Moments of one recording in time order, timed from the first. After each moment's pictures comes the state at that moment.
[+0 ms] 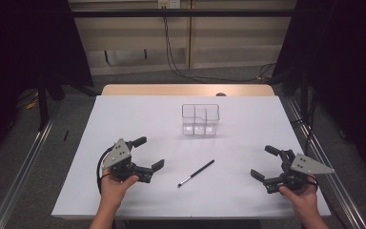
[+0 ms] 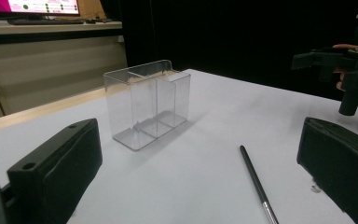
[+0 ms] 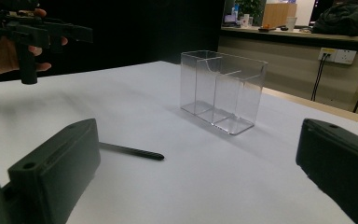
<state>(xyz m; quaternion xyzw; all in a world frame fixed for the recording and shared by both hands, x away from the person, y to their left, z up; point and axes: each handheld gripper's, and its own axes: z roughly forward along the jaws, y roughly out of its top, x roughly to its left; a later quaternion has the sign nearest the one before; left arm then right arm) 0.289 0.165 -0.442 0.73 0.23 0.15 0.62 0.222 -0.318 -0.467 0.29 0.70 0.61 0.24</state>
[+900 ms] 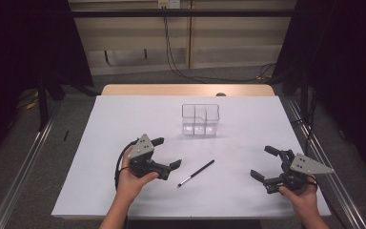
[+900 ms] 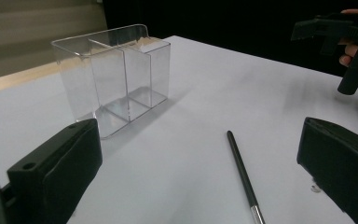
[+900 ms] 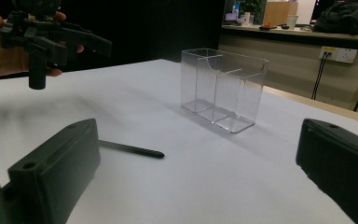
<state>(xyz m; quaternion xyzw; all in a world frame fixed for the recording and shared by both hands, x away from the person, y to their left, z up) 0.303 0.119 -0.446 0.78 0.23 0.11 0.57 0.222 -0.318 -0.468 0.29 0.70 0.61 0.24</state>
